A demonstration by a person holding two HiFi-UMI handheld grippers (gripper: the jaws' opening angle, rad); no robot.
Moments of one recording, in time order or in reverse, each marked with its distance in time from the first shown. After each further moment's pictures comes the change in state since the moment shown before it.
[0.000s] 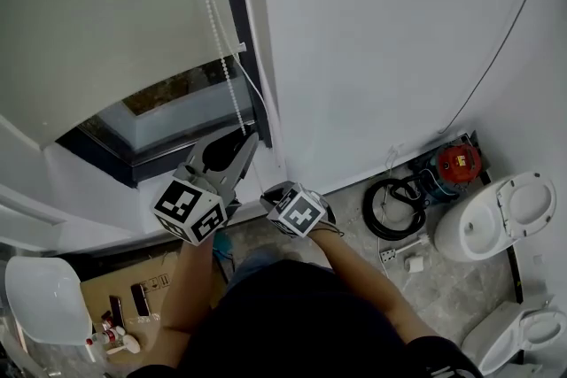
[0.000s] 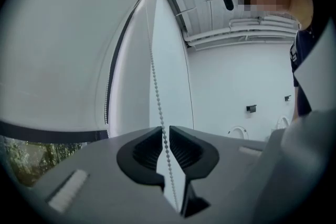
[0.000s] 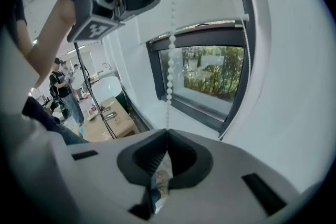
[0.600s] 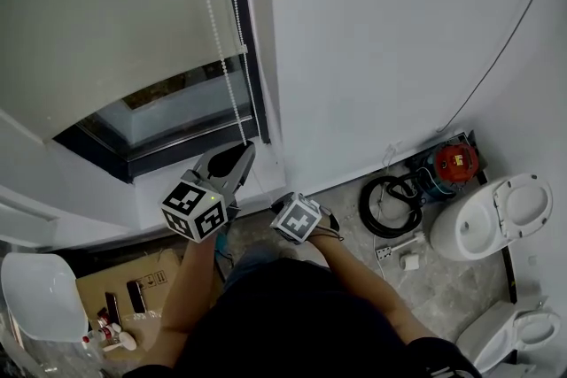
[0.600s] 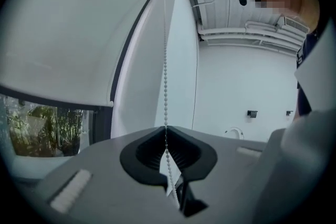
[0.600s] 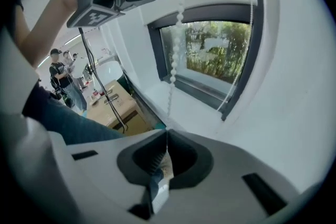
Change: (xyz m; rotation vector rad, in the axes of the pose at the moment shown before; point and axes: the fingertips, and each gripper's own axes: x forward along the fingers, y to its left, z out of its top) left arm 0.001 0.012 -0.069 -0.166 0.116 0.010; right arm 0.020 0.003 -0.066 -0.020 0.210 0.024
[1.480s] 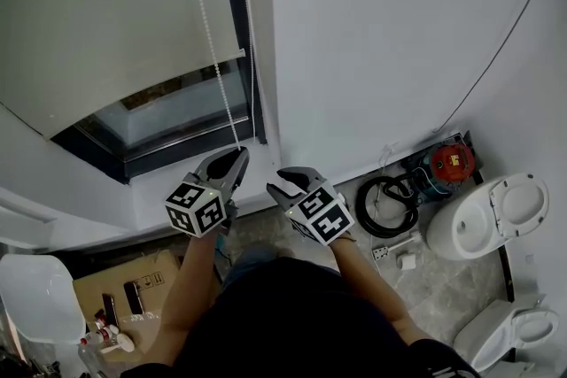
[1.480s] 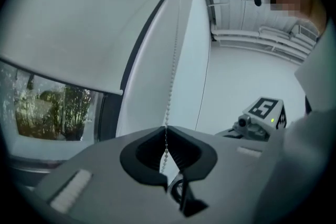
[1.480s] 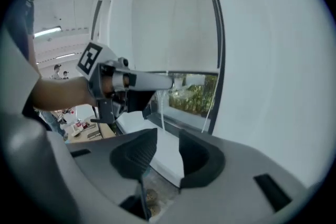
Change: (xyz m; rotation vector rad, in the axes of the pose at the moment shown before) left arm -0.003 0.024 -0.045 -0.112 0.044 0.053; right arm -0.118 -0.027 0.083 0.049 -0.394 -0.197
